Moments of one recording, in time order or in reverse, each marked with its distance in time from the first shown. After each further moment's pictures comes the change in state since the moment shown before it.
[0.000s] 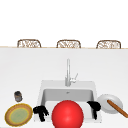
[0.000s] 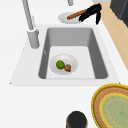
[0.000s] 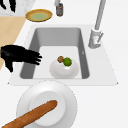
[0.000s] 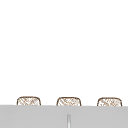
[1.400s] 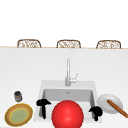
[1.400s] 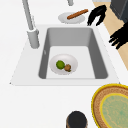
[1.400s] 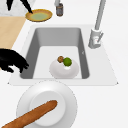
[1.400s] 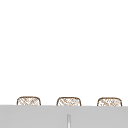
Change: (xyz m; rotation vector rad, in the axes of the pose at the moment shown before) left hand -0.071 0.041 -0.007 -0.015 0.008 0.042; right hand -0.001 0.024 0.037 0.013 0.007 0.004
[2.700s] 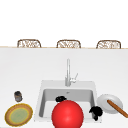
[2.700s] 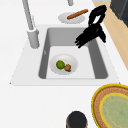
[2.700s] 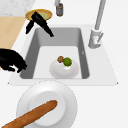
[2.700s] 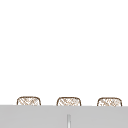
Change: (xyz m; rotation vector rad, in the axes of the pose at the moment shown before) left hand -0.193 -0.013 -0.101 -0.017 0.017 -0.013; right hand 0.000 0.000 0.000 -0.003 0.002 -0.004
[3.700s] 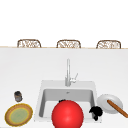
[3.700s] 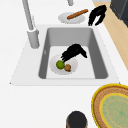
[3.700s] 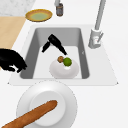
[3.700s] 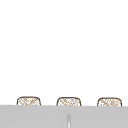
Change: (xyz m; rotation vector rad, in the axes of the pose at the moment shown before) left hand -0.163 -0.045 0.020 -0.004 0.003 -0.003; right hand 0.000 0.000 0.000 0.000 0.000 0.000
